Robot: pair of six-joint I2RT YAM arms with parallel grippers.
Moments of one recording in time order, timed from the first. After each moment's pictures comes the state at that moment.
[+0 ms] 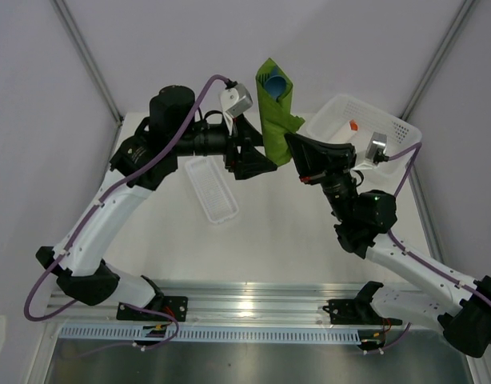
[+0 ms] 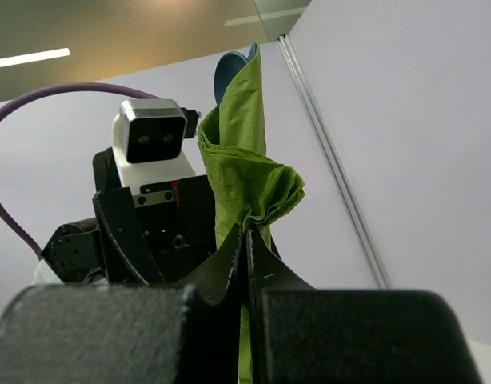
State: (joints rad) left arm -0.71 1.41 1.88 -0.67 0.67 -0.02; right arm 0.80 1.02 0.83 1.03 0.02 0.55
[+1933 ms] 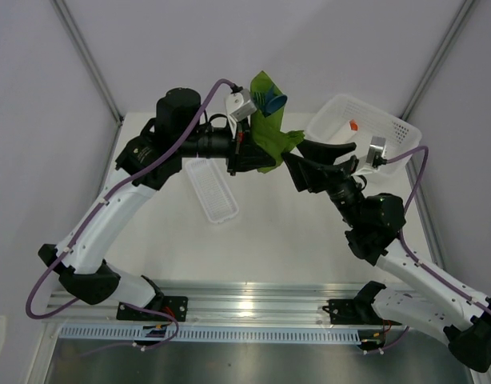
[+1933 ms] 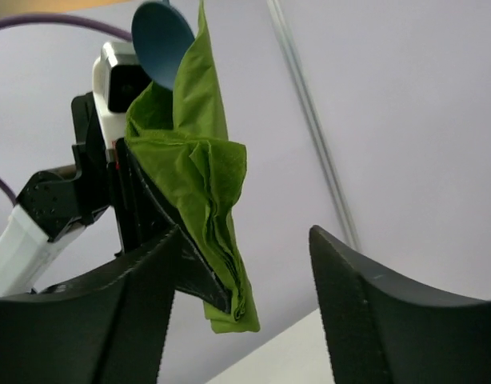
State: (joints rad) left arm -0.71 1.42 1.85 -0.66 0.72 -0.02; right arm 0.76 0.91 0.78 0.83 -0.05 0.51
